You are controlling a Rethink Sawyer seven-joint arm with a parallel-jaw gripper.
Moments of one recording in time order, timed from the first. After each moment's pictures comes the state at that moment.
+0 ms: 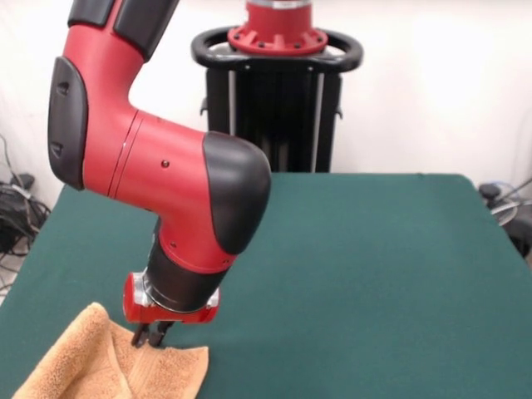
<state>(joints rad) -0.24 -0.16 -0.18 1.02 -0.31 0.72 1.40</state>
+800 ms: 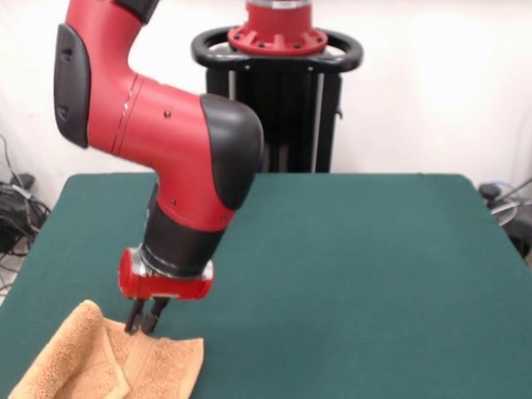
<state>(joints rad) -0.26 -0.27 -0.18 1.24 -0.38 0.41 1.40</state>
